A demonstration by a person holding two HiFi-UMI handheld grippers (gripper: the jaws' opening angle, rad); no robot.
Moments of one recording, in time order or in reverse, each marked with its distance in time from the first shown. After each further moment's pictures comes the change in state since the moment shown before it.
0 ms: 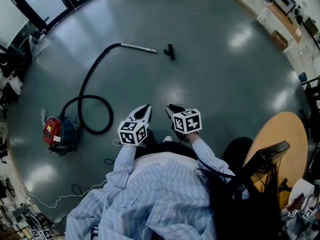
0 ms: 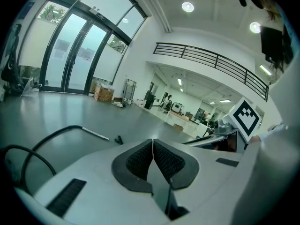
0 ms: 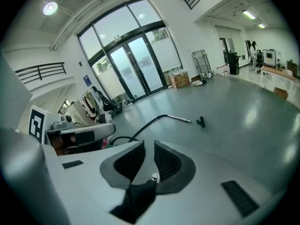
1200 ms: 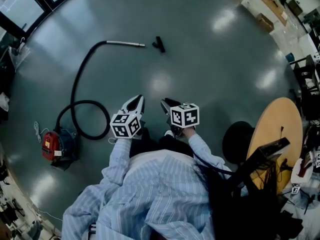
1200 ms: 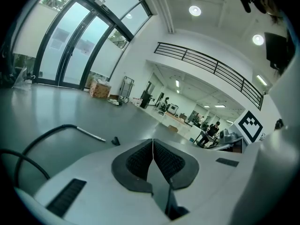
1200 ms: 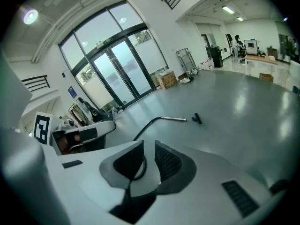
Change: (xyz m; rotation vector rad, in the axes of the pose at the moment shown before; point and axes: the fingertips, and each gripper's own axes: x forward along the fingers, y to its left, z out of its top) left arm 0.015 0.111 0.060 -0.047 0.013 -0.092; right arm 0.078 0.032 0.052 0.181 -0.038 -0.091
